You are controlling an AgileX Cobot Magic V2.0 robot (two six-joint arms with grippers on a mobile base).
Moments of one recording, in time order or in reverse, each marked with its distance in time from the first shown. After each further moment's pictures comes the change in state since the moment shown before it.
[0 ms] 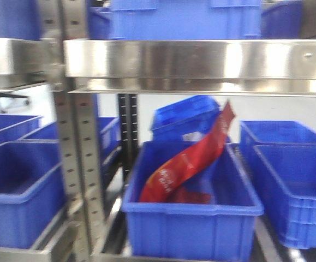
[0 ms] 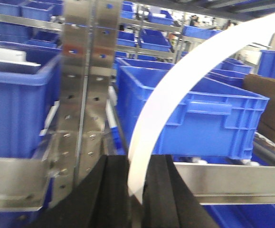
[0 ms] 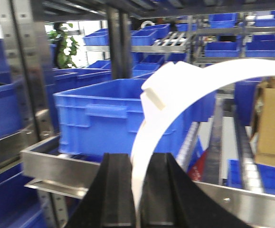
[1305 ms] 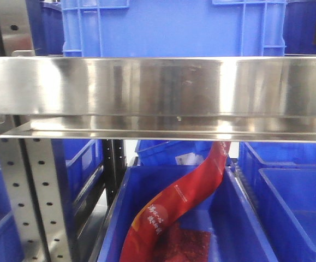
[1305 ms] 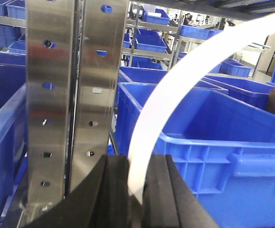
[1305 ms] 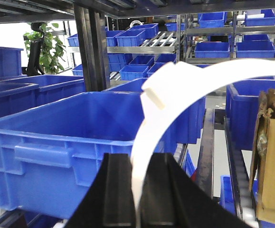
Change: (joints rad) left arm 0.000 0.000 0.000 0.000 0.000 0.000; right arm 0.000 0.000 0.000 0.000 0.000 0.000
